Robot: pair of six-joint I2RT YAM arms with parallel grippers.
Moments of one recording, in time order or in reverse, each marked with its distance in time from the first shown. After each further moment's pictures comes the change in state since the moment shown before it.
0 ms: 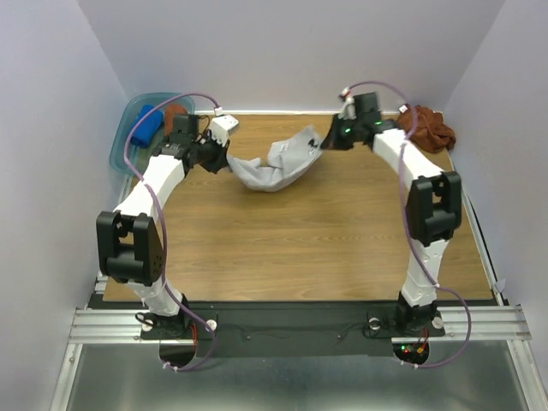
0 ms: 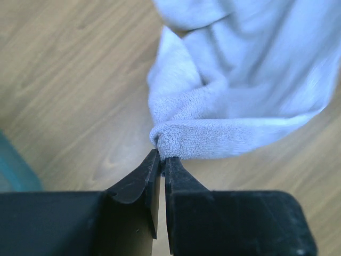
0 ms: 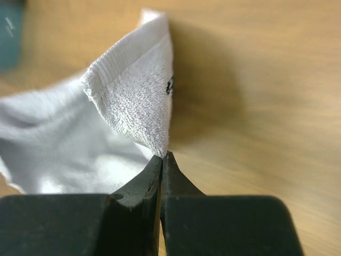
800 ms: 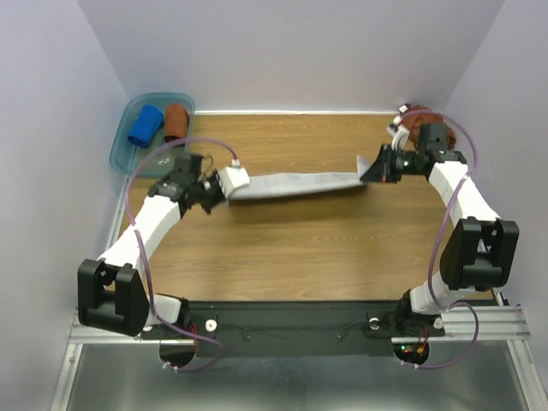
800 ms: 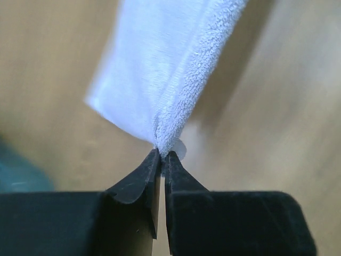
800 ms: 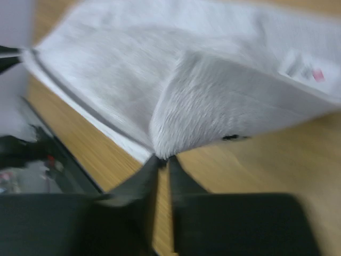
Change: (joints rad) left arm -0.048 -0.287 -0.269 -0.046 -0.016 0.396; right arm -0.378 -0.491 -0.455 -0.111 -0.430 -0.251
